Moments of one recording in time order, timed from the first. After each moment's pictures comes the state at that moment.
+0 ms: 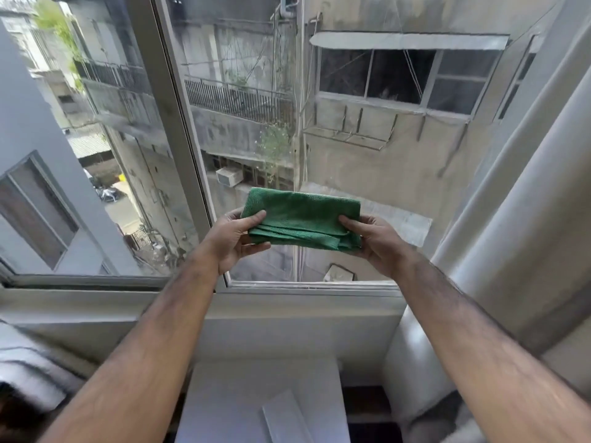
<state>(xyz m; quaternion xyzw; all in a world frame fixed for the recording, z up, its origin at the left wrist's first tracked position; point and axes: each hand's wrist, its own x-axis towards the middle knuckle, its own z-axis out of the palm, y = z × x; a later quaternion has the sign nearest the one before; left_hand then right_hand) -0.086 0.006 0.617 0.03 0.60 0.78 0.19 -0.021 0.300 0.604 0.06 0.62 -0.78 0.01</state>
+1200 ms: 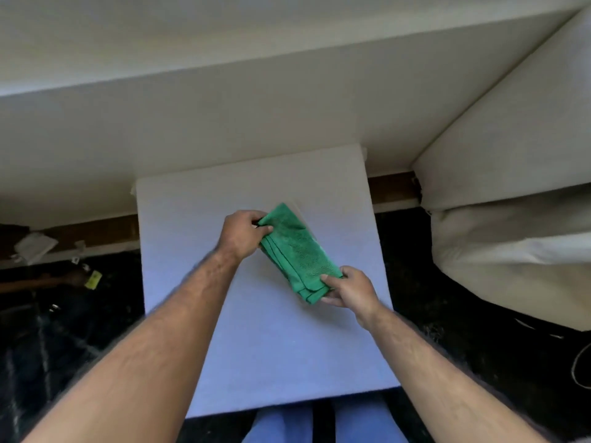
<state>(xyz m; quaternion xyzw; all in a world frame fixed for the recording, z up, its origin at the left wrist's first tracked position) -0.015 0.006 -0.011 -0.05 0.87 0.34 0.34 0.168 0.194 -0.052 0.47 0.55 -0.64 0.27</state>
